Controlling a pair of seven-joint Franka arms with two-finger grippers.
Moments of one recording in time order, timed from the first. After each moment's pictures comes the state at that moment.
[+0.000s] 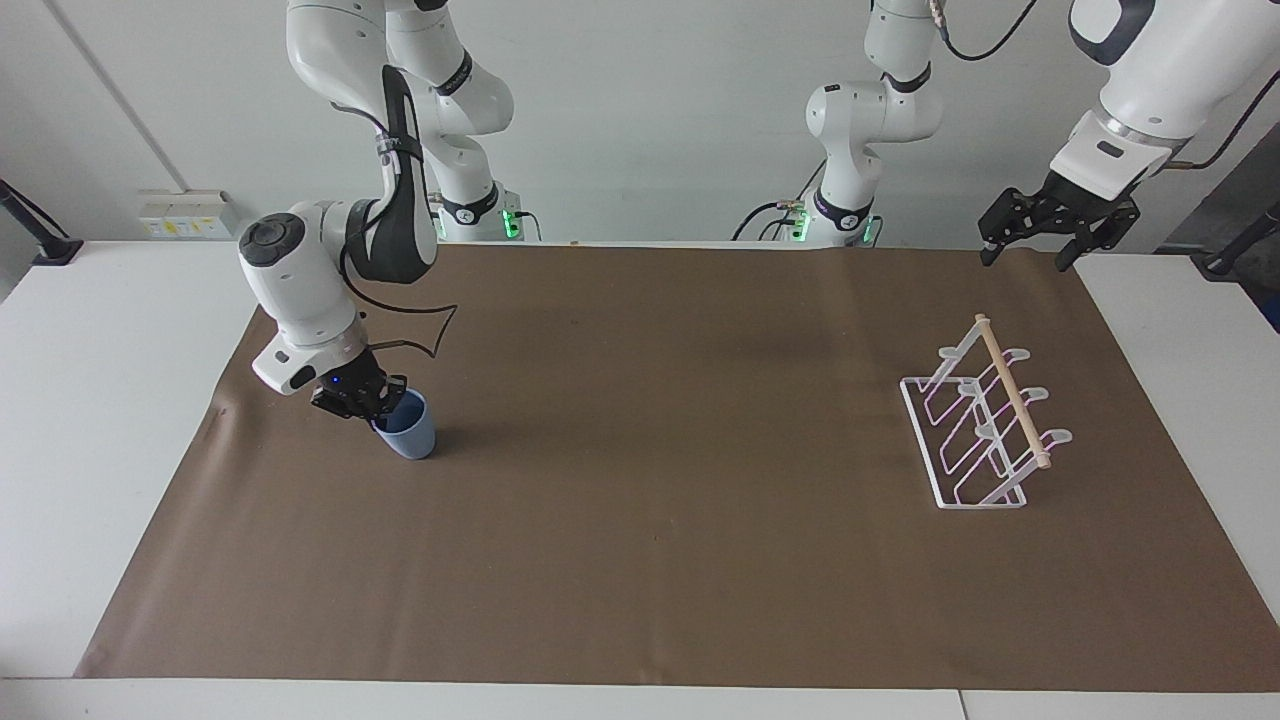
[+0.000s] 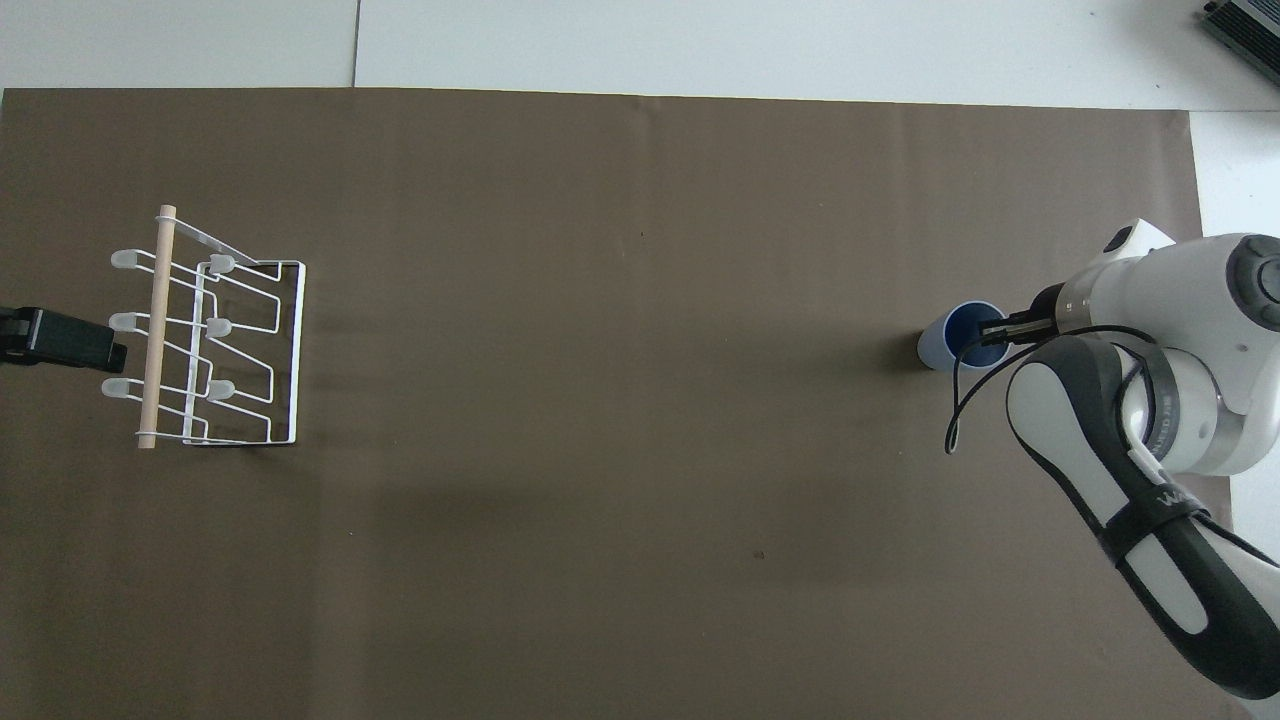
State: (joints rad) left arm -0.06 -0.06 0.03 -1.62 -0.03 1.52 0.10; right arm -0.01 0.17 -0.05 -2.05 0.04 2.32 -0.22
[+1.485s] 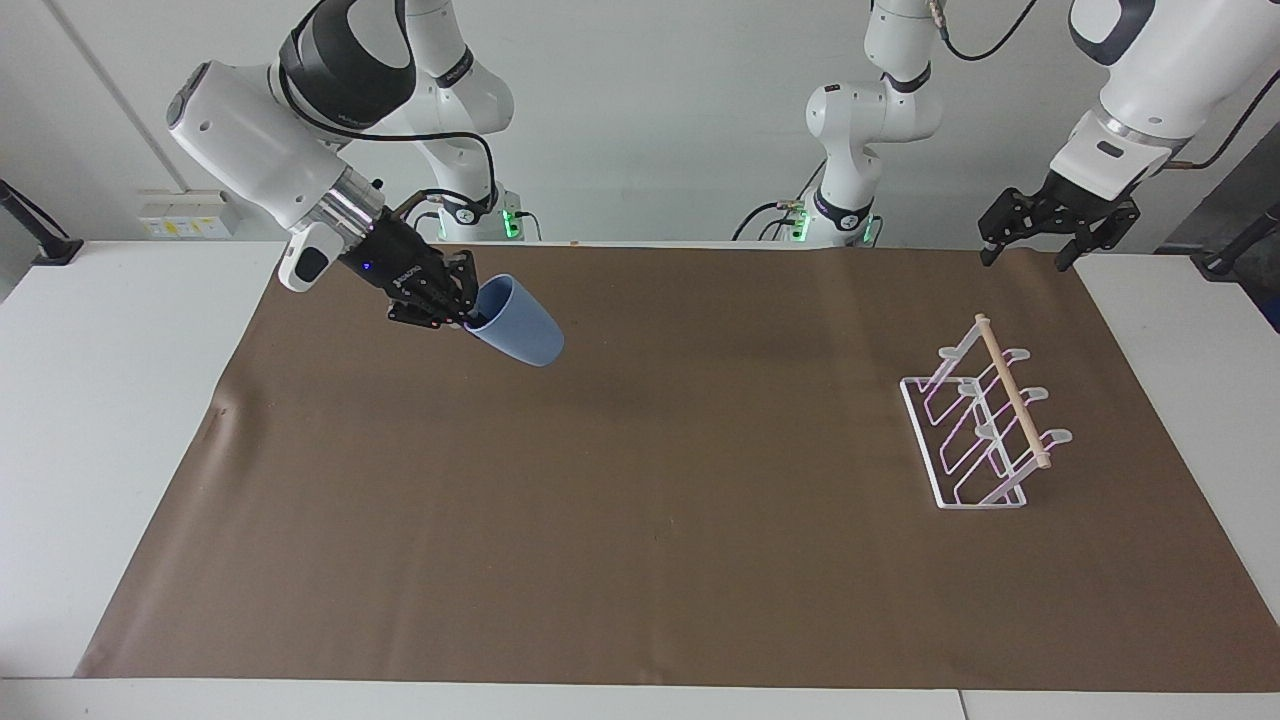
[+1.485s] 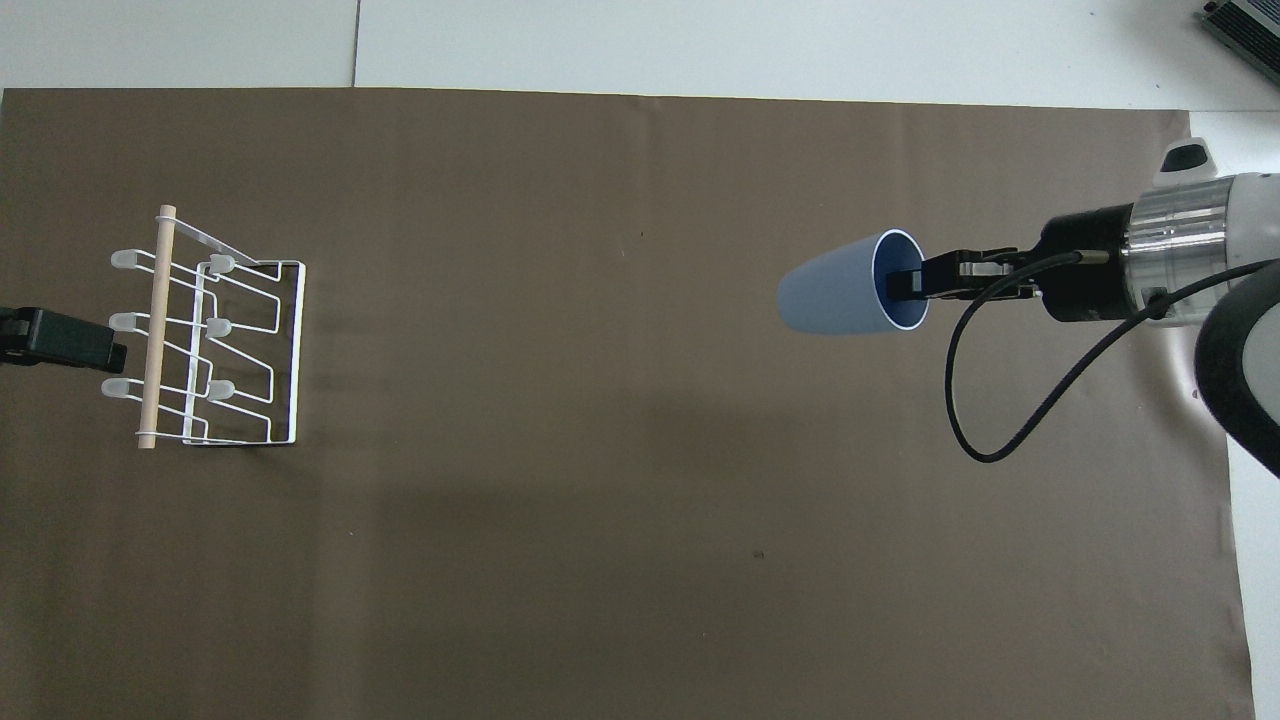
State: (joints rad) left arm -0.06 -0.06 0.03 -1.62 -0.03 1.52 0.10; right arm 0.00 0.02 0.04 -1.78 0.72 1.87 -0.21
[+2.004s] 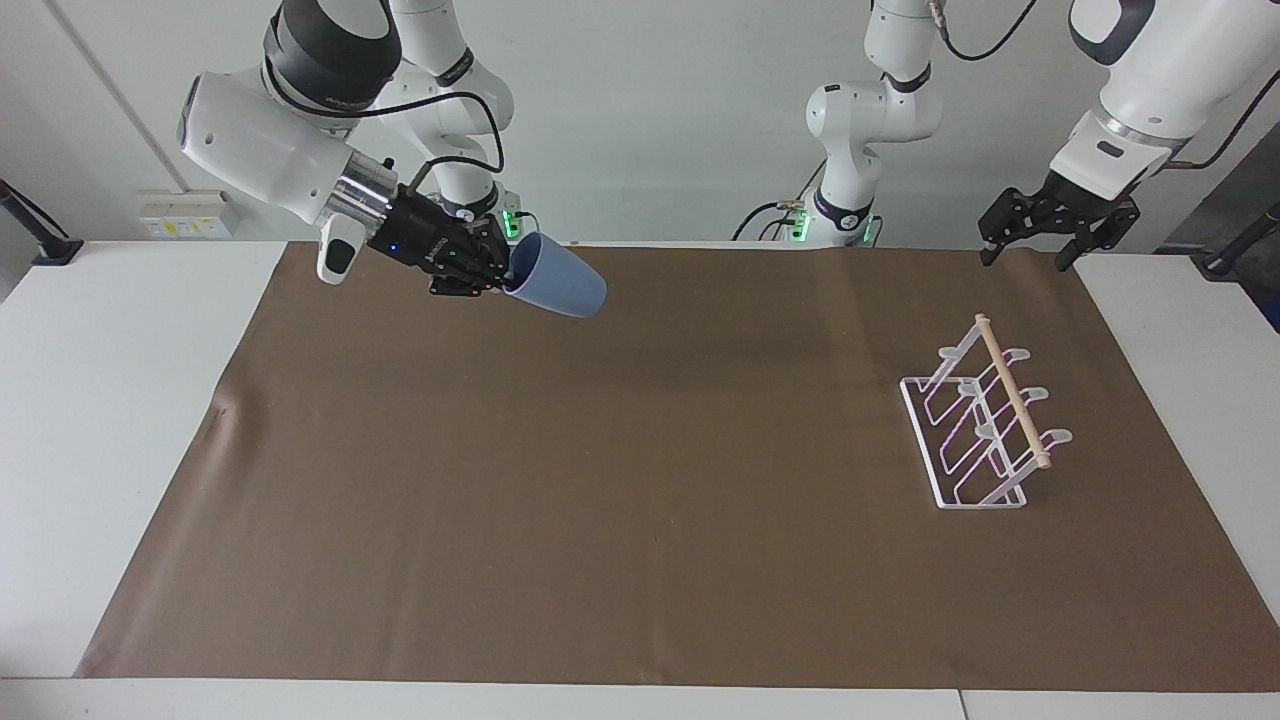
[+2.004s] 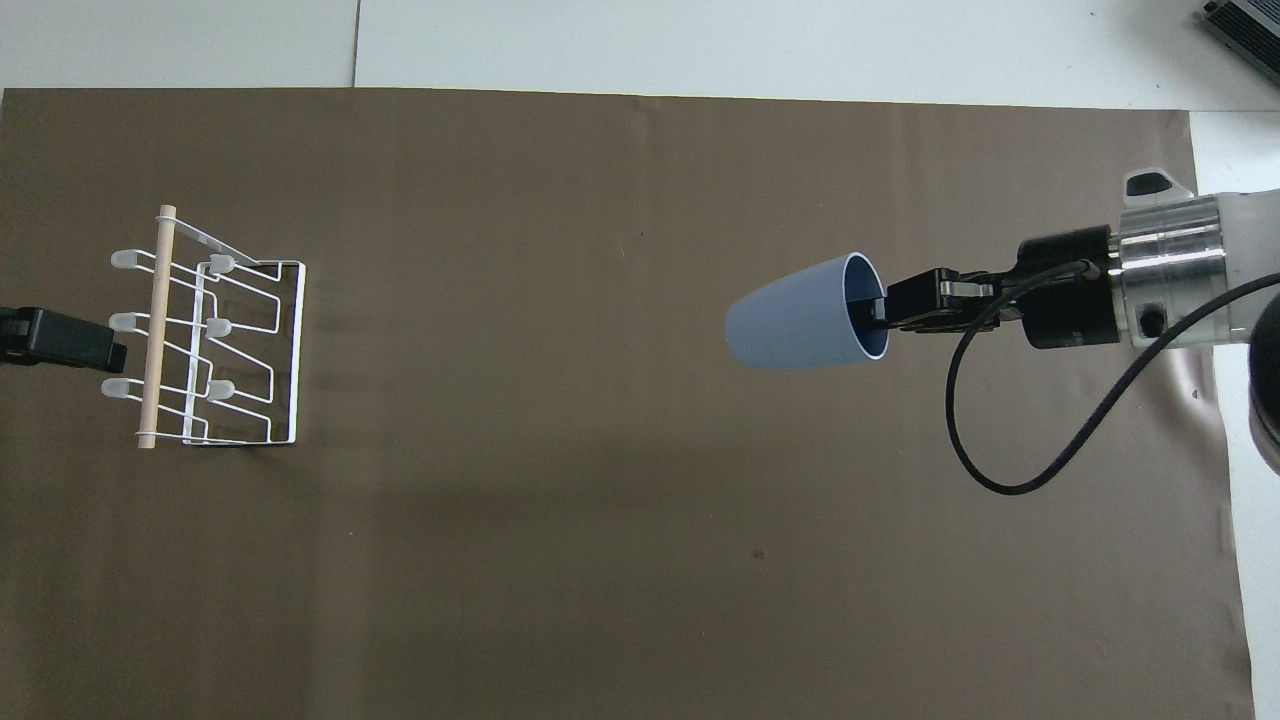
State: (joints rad) left arm -0.06 -0.06 0.03 -1.62 -0.03 1.52 0.10; right arm 0.02 -0.01 0.04 -1.81 0.92 1.77 -0.16
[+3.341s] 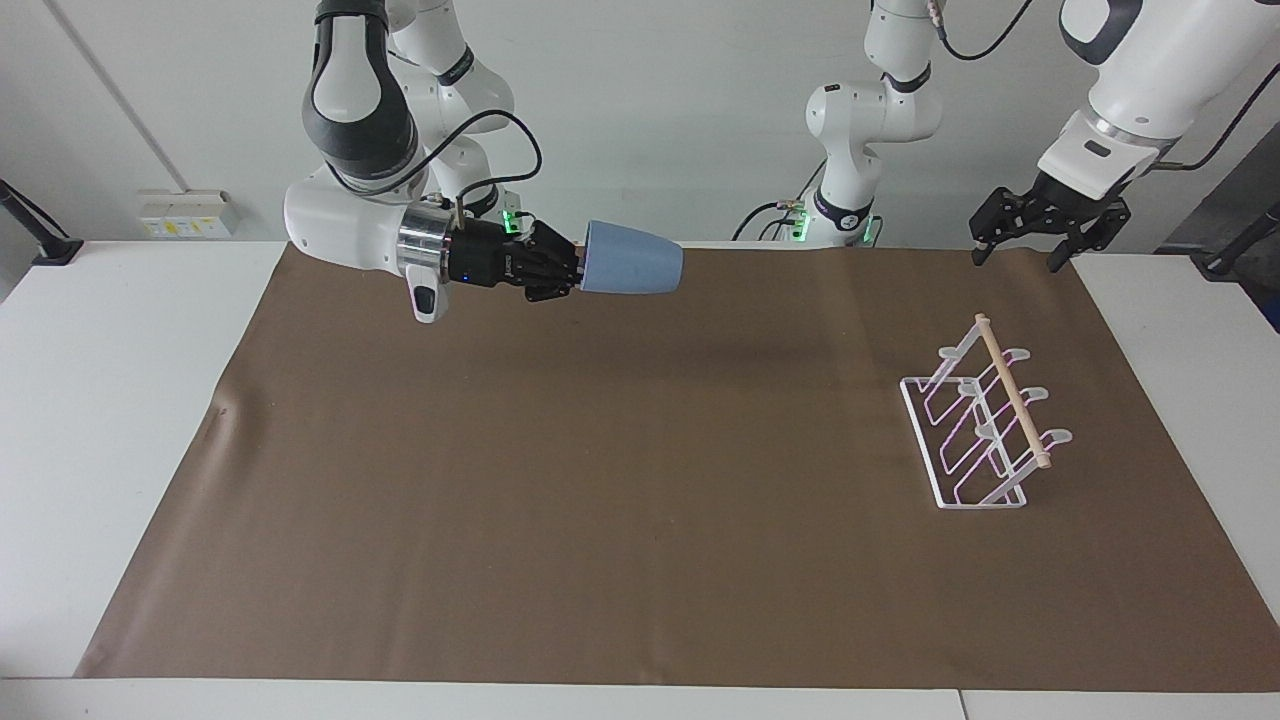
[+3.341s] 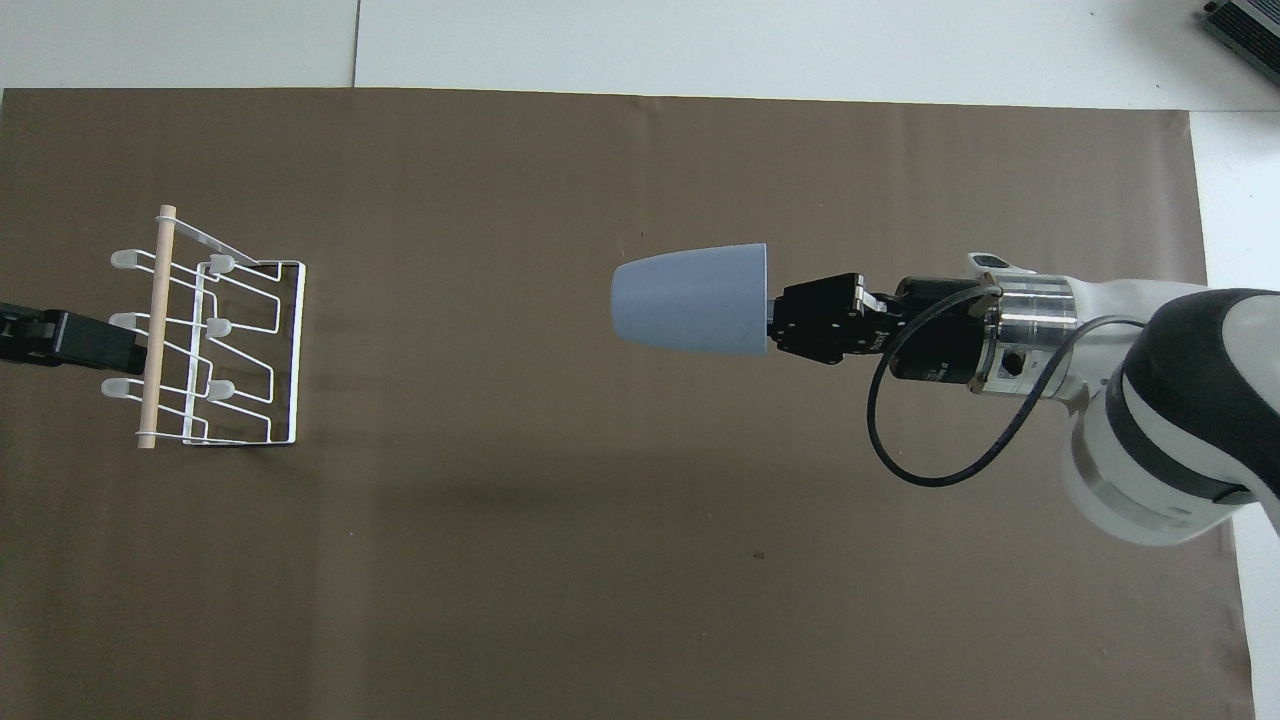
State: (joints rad) left arm -0.07 -0.06 0.00 -1.62 -0.03 1.52 0.10; right arm 0.12 -0.01 0.04 -2.05 1.55 1.91 -0.31
